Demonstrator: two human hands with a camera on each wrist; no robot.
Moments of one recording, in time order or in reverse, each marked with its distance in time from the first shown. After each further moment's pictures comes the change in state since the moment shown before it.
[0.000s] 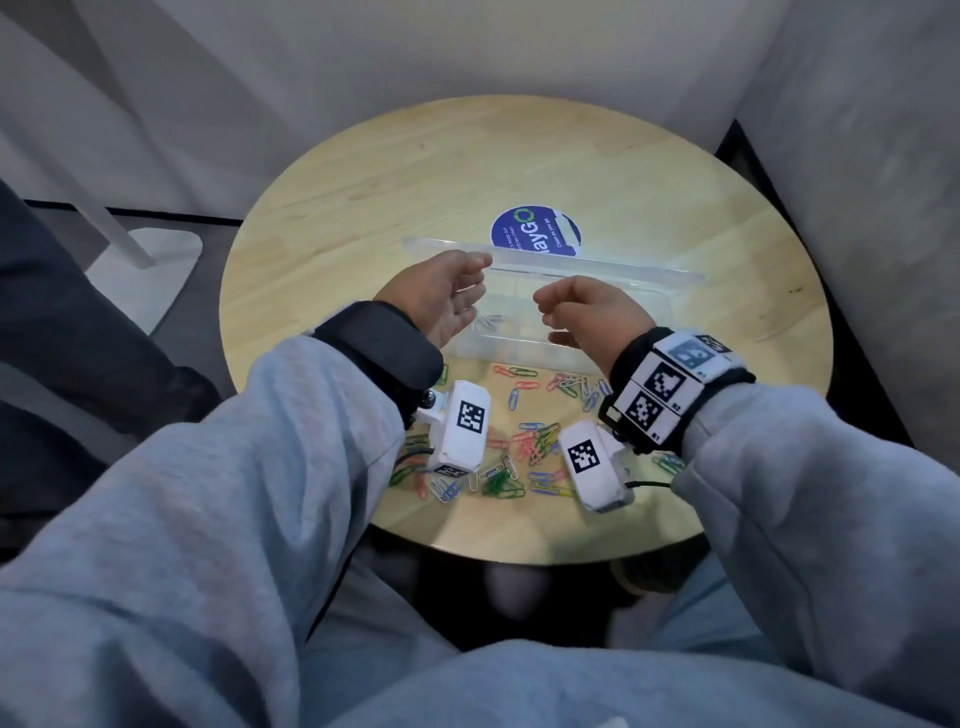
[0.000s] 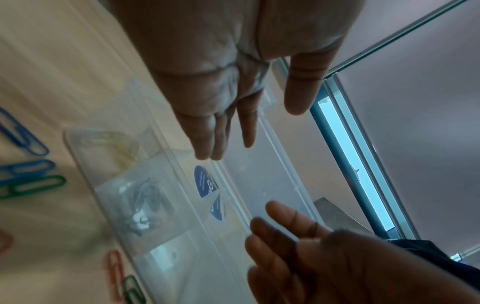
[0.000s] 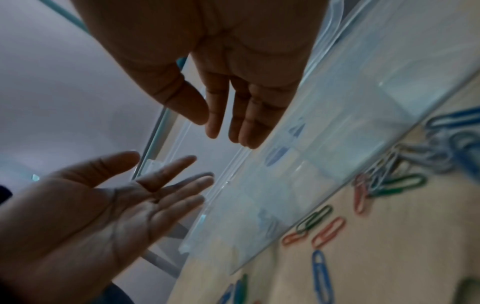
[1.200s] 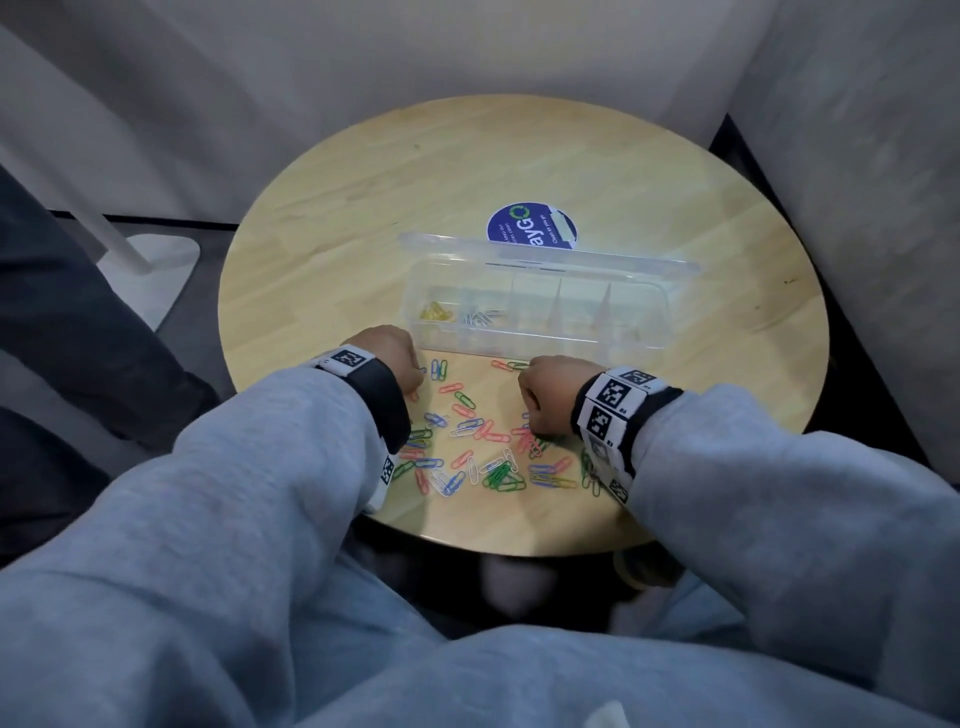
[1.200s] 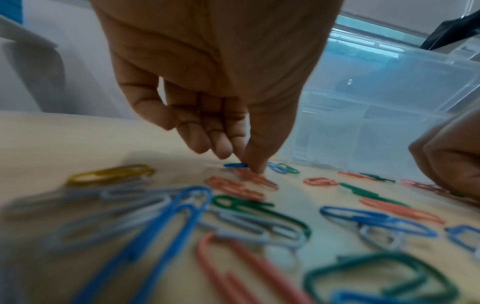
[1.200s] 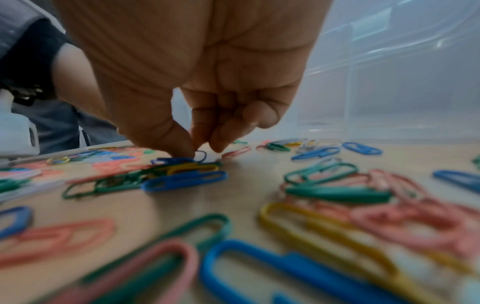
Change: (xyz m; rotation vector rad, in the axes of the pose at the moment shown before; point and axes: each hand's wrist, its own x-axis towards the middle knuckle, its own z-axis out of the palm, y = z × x) left_hand 0.012 -0.048 -0.059 1.537 0.125 -0.063; right_hand -0.008 0.038 0.028 -1.346 -0.436 -0.129
